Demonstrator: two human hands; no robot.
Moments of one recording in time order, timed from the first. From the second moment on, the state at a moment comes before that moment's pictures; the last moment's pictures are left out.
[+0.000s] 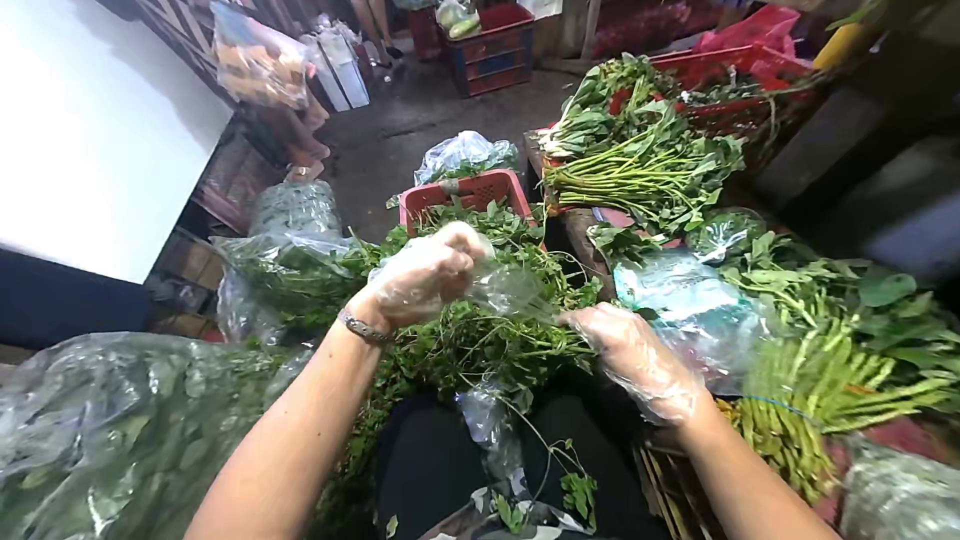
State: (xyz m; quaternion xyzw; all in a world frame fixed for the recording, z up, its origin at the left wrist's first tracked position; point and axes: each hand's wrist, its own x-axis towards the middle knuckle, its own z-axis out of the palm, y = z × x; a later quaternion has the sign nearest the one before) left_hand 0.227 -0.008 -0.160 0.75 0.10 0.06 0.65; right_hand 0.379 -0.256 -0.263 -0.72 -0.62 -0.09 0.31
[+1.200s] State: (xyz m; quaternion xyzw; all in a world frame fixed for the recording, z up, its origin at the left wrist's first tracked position) left_hand 0.196 -0.096 -0.234 0.91 0.03 0.39 0.16; right_hand 0.356 -0.236 -0.218 -0.68 -0.39 0.37 0.50
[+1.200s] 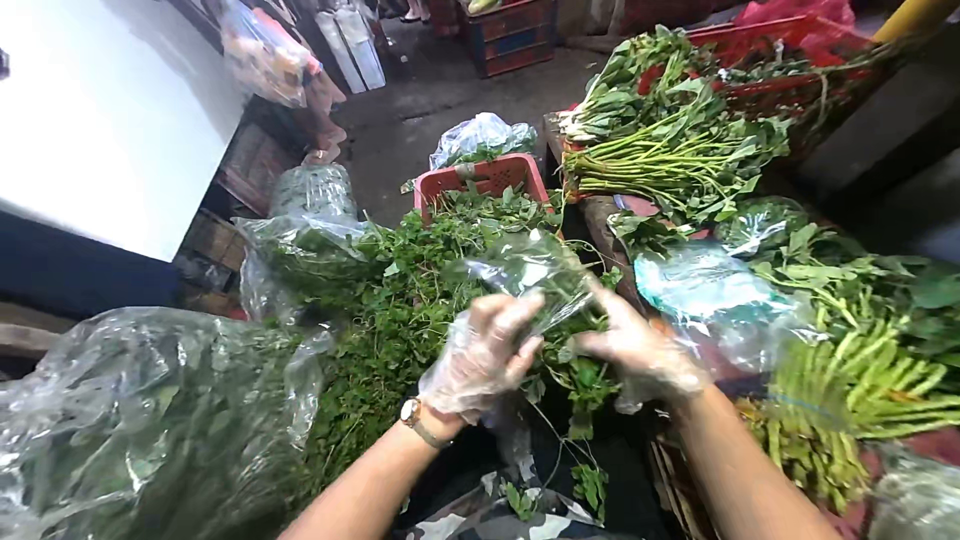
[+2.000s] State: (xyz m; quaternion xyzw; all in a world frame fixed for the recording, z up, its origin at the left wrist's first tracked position) left_hand 0.232 -0.110 -0.197 0.93 0.23 0.07 0.27; right_hand 0.331 -0.221 -0.244 -0.80 -0.36 0.16 0.44
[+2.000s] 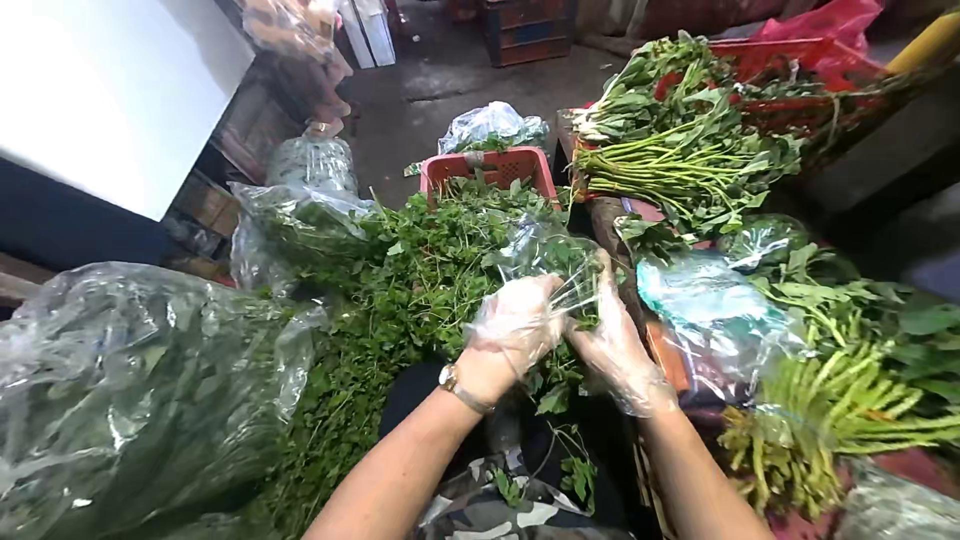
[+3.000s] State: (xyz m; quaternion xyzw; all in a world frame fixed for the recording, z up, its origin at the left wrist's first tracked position) left_hand 0.196 -0.141 -0.282 0.83 0.21 0.21 0.47; right_hand 0.344 -0.262 -0.246 -0.65 -0.24 0.52 0.51
